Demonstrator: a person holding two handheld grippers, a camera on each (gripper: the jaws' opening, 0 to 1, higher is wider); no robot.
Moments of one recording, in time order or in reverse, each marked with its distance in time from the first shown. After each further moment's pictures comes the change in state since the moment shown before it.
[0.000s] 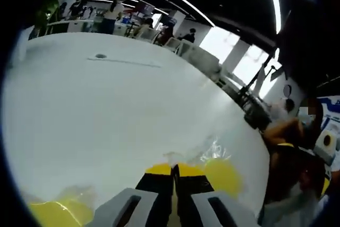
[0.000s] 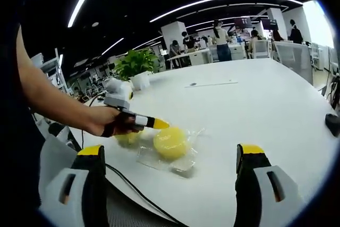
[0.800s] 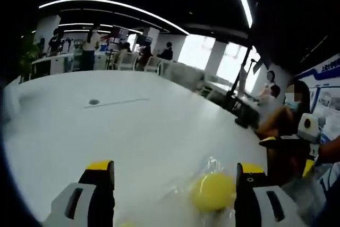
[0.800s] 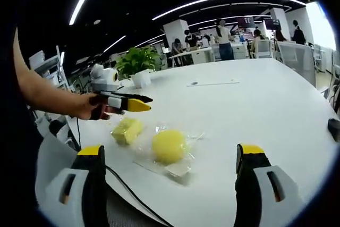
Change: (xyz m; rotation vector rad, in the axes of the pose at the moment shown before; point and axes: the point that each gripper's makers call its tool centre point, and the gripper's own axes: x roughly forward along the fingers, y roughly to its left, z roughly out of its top) left arm -0.068 -0.006 0.063 0.266 -0.154 -0.102; right arm 0.014 -0.006 0.005 -0.013 0.012 0.015
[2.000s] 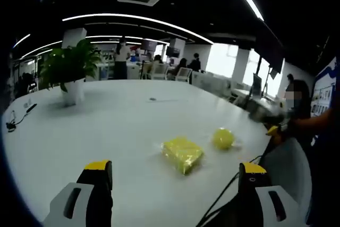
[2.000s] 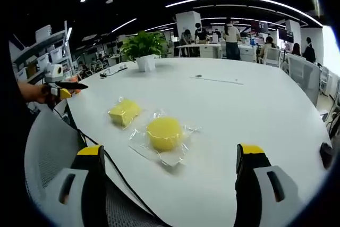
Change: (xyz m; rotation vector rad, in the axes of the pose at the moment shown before) left arm -0.240 0.020 -0.078 -0.013 -0.067 0.298; right arm -0.006 -0.001 -0.019 -0.171 0.107 0.013
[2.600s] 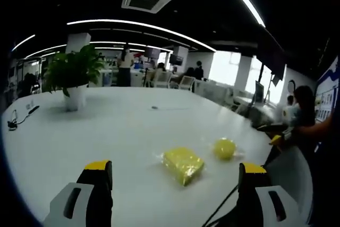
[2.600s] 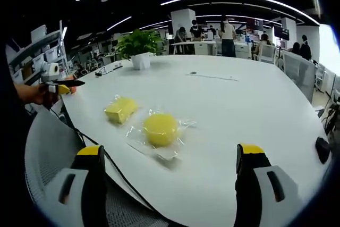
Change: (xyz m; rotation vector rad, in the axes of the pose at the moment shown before) left arm 0.008 -0.001 0.024 -0.014 -0.064 0.013; right arm -0.010 -0.006 -0.003 0.020 0.019 -0.048
